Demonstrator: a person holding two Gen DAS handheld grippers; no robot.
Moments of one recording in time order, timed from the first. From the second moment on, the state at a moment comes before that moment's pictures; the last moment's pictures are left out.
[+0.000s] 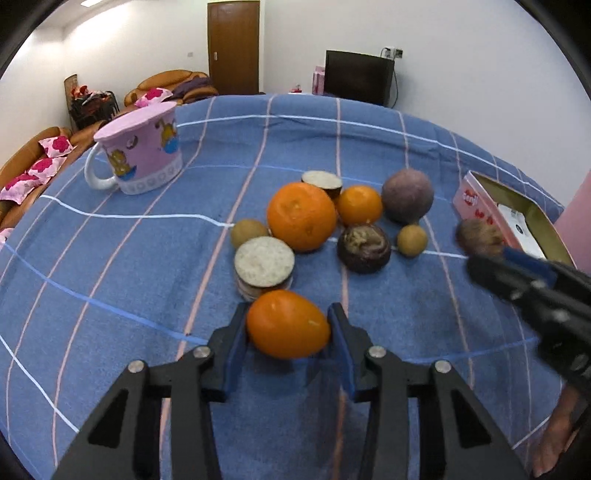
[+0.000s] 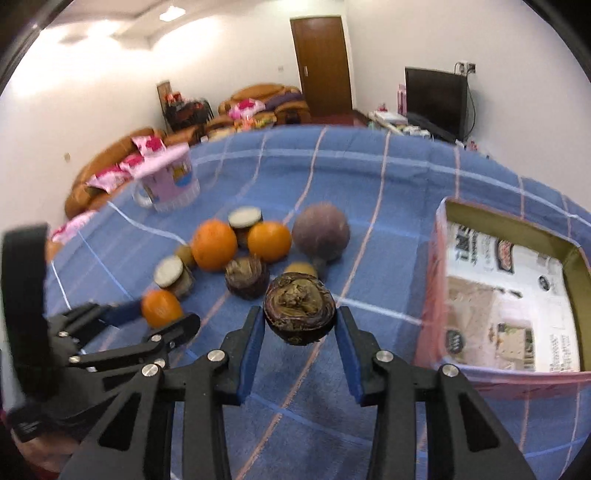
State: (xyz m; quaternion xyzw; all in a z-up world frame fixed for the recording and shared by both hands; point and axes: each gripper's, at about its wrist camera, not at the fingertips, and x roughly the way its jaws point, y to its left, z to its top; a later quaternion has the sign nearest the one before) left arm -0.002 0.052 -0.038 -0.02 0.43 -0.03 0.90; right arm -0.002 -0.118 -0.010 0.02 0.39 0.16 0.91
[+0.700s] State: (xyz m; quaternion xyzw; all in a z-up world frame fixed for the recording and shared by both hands) left arm -0.018 -0.070 0.040 0.01 0.27 -0.17 0.95; right arm -0.027 -0.277 0.030 0.07 0.28 0.02 0.96
